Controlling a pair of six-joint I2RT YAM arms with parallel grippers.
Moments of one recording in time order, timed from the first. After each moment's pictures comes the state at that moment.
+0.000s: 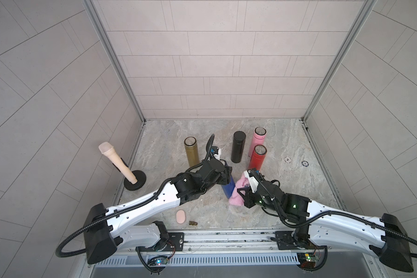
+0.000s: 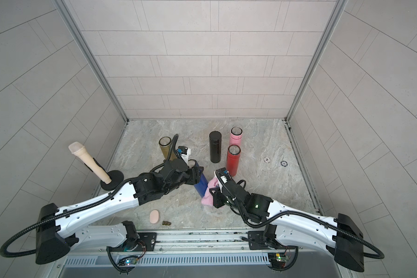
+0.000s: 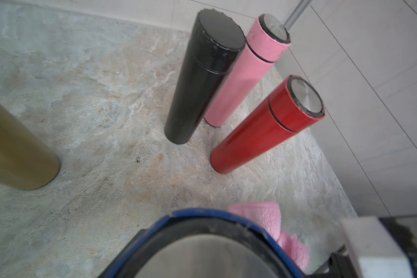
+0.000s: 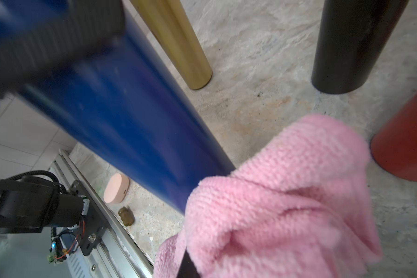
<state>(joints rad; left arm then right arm) -1.00 1.19 0.96 -0.40 -0.29 -0.67 1.01 0.91 0.55 -0.19 0.14 0.66</state>
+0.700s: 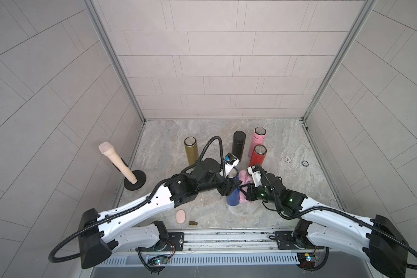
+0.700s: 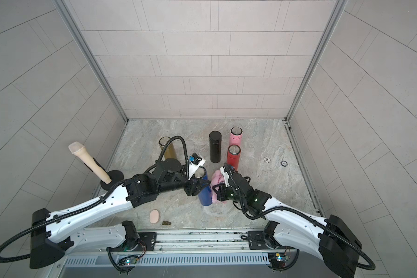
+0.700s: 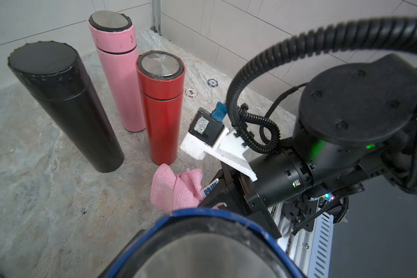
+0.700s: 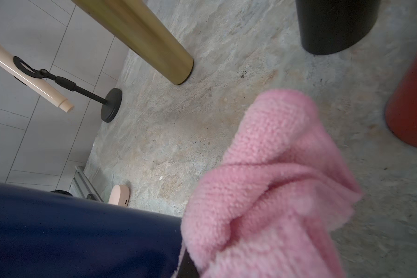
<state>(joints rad) -1.00 1.12 0.96 -0.34 0.09 -0.14 0.80 0.97 0.43 -0.02 -0.13 0.74</state>
